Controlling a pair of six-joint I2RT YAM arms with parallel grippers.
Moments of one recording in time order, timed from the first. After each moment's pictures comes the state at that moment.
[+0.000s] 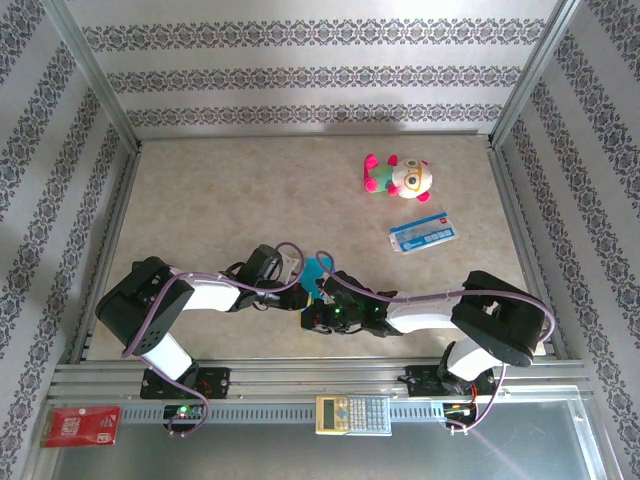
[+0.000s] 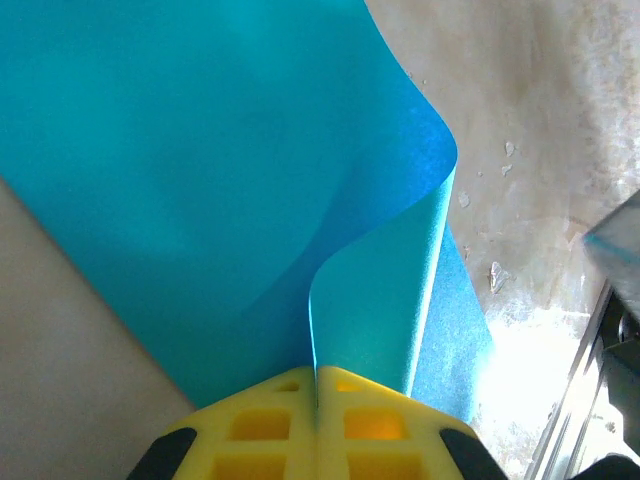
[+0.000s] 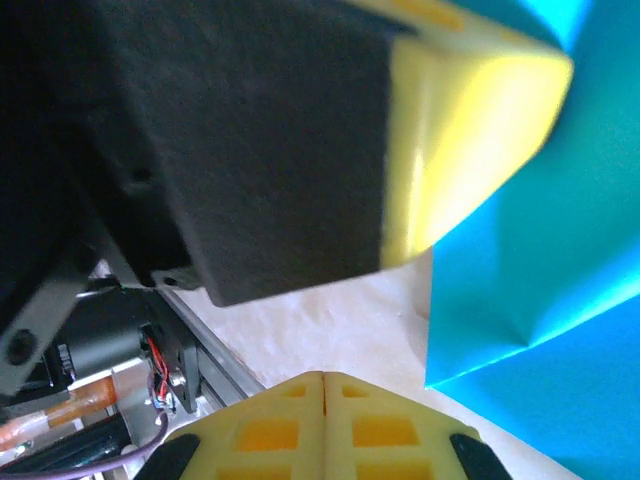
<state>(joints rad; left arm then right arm) -0.63 1.62 0.52 0.21 0.56 -0.52 1.02 1.53 0.52 0.29 -0.37 1.19</state>
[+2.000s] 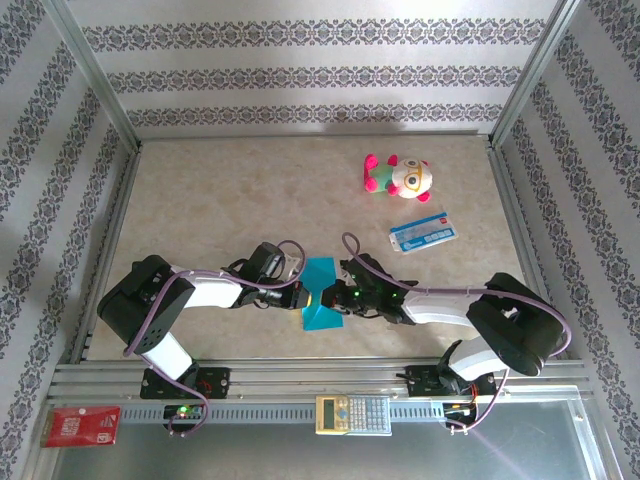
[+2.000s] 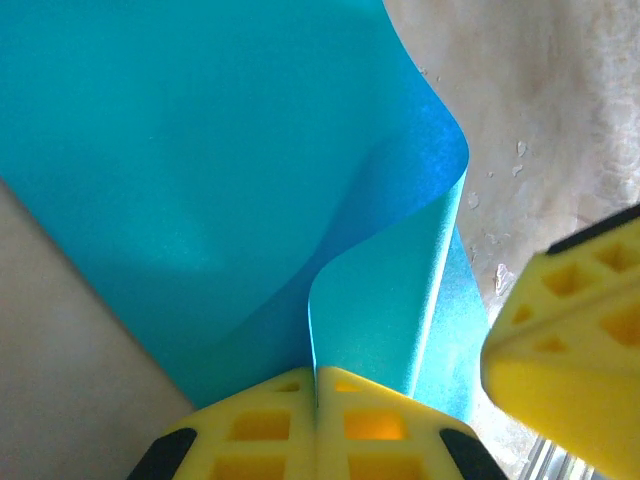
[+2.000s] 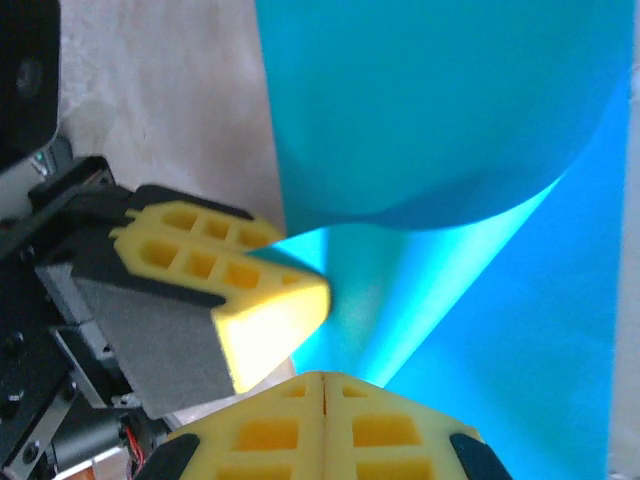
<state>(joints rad) -0.63 1.64 0.56 0.13 0.56 -0.53 0.82 1.45 0.47 0.21 -0.36 1.09</state>
